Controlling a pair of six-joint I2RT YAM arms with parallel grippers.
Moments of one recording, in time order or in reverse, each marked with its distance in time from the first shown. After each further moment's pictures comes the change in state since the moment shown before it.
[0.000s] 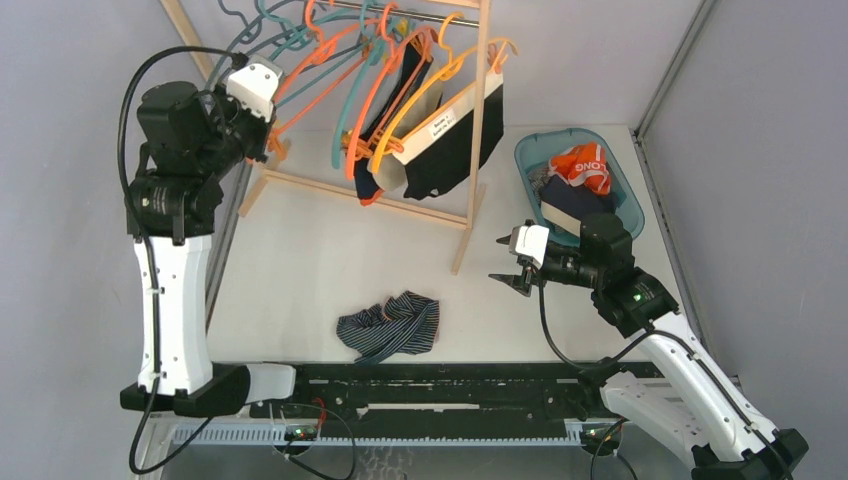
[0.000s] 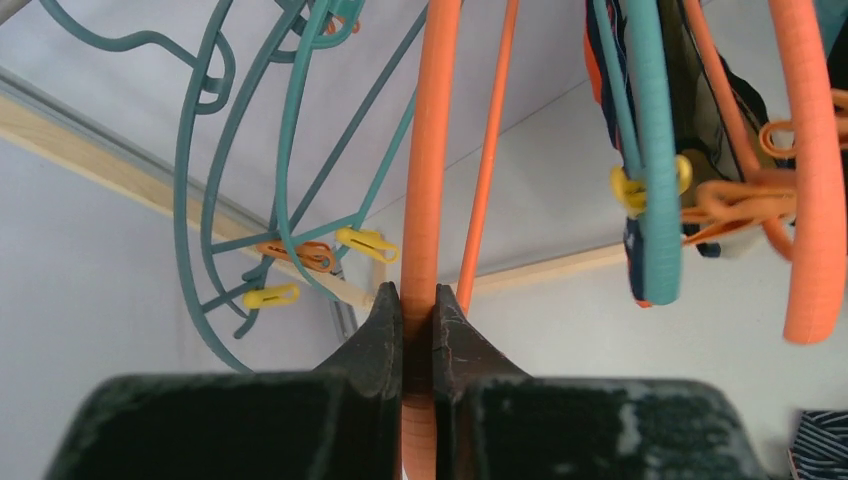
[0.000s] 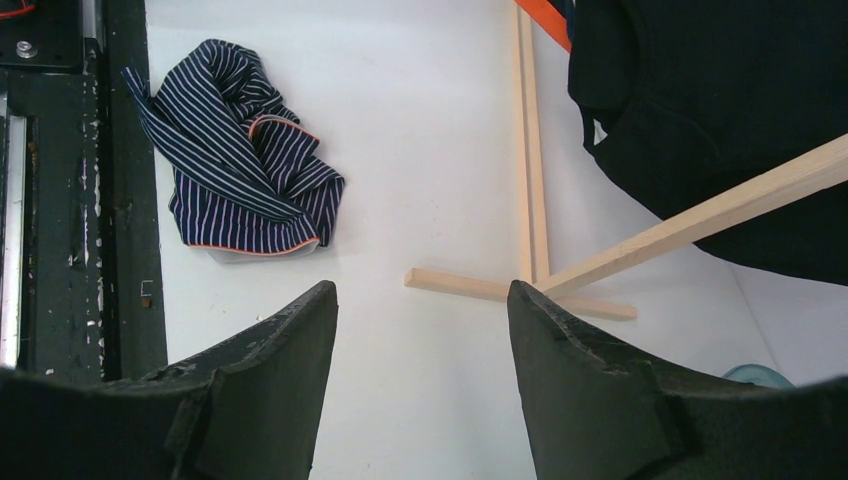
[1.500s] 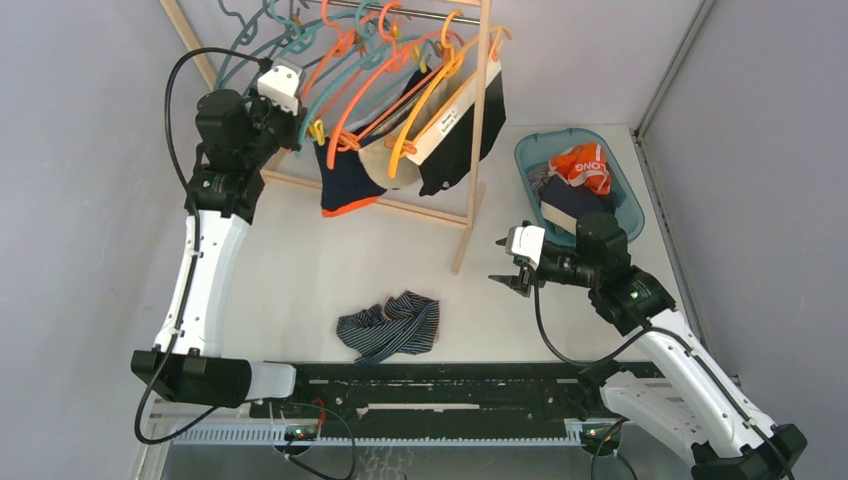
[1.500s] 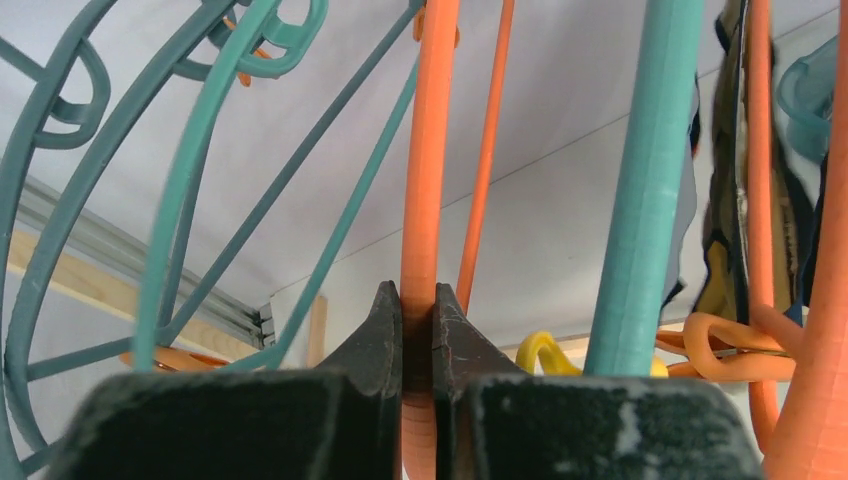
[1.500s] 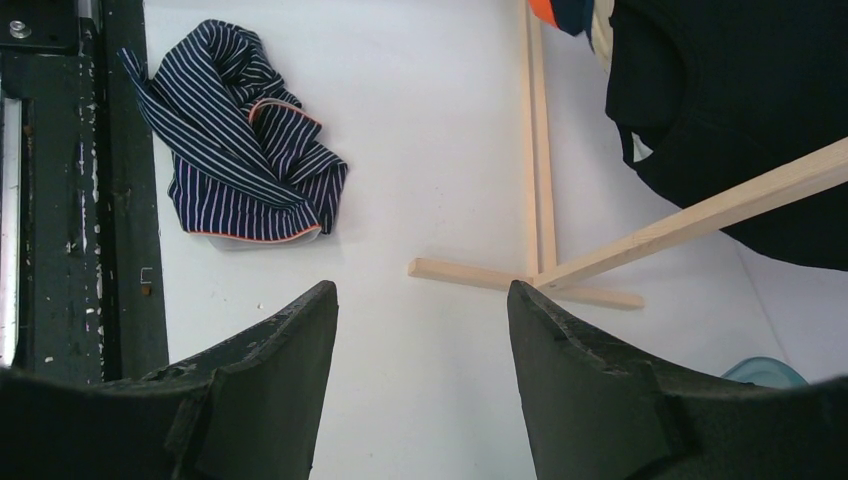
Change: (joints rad) left arm 0.002 0.043 -0.357 0.505 0.063 -0.168; right arm 0.007 0.015 0.000 -0.021 0.012 -0.018
